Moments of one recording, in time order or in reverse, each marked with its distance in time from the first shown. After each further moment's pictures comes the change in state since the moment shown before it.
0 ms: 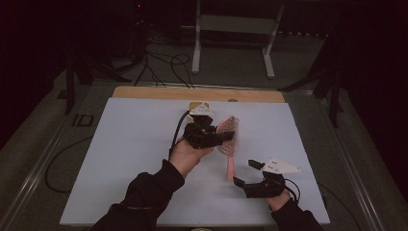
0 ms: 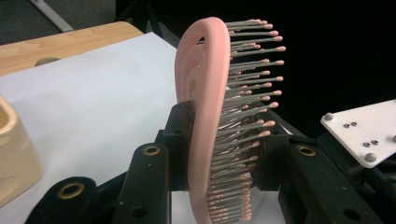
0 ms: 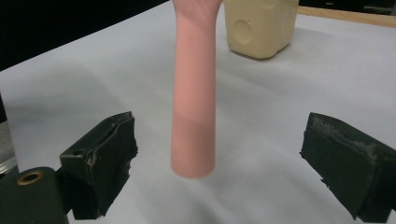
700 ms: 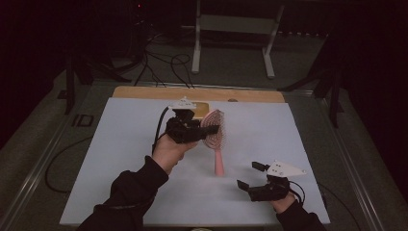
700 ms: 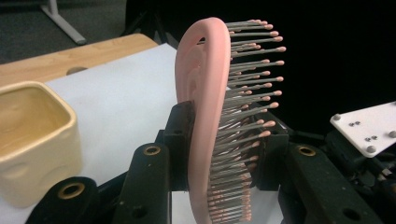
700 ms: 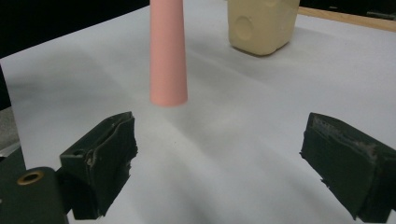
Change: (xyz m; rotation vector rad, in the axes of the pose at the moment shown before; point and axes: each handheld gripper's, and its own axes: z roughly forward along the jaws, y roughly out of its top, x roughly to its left) left arm 0.021 0.004 -0.040 -0.045 0.013 0.004; right arm -0.003 -0.005 -0.011 0.006 0.011 -0.046
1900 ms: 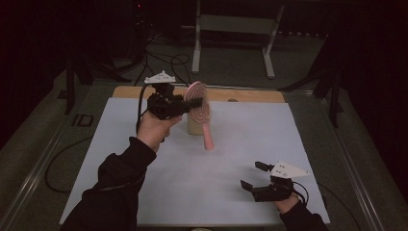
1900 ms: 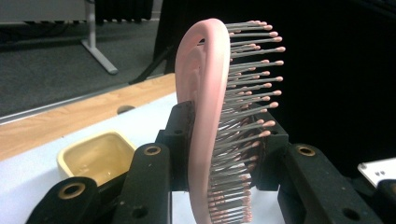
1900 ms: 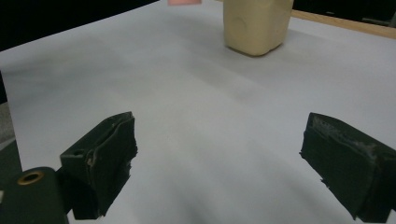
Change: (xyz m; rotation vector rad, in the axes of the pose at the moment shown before) left arm 0.036 0.043 -0.033 -0.110 0.094 -0.009; right arm -0.006 -0.003 -0.007 -0.004 -0.004 -0.024
